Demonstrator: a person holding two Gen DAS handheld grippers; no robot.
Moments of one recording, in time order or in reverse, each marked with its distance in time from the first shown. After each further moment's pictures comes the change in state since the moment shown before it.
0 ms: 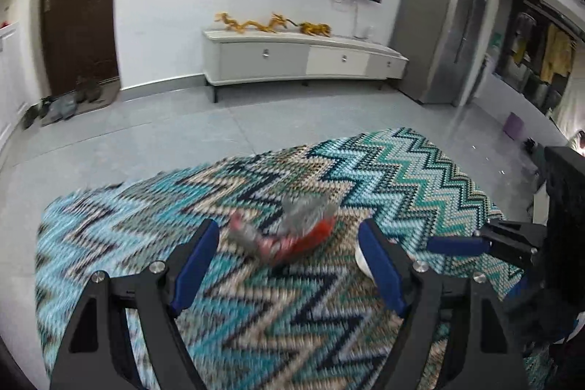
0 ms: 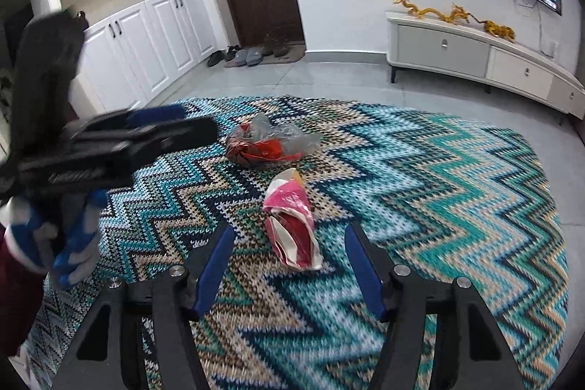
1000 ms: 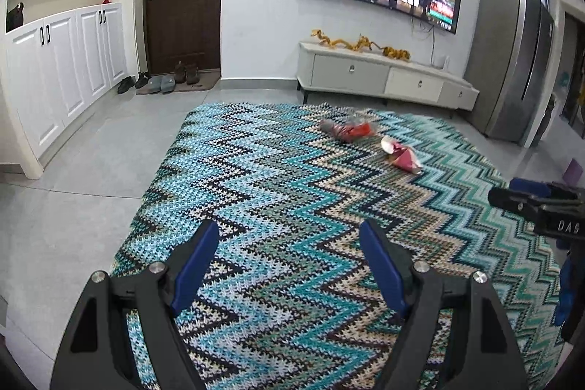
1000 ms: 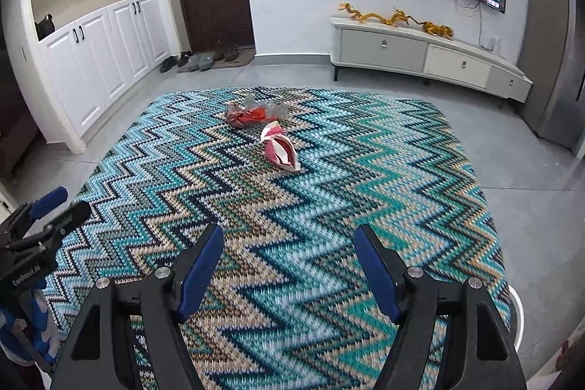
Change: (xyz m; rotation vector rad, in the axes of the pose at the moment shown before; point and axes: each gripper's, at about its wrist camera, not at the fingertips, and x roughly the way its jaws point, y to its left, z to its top) left arm -0.175 -0.036 -0.149 -0.199 -0.087 0.342; right arm -0.109 0.049 -0.062 0.086 -0.030 -0.224
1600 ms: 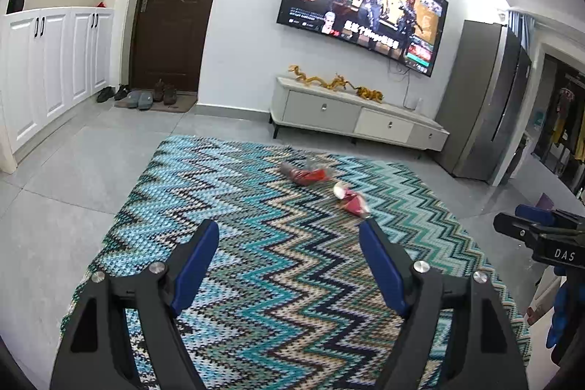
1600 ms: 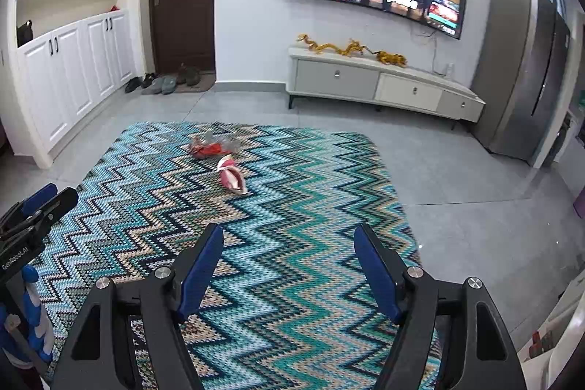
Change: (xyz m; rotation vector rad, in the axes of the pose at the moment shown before) left arm -0.034 -0.010 0.011 -0.091 -0.136 -0.134; right arm -0.076 -0.003 -0.003 -0.003 -0.086 -0.195
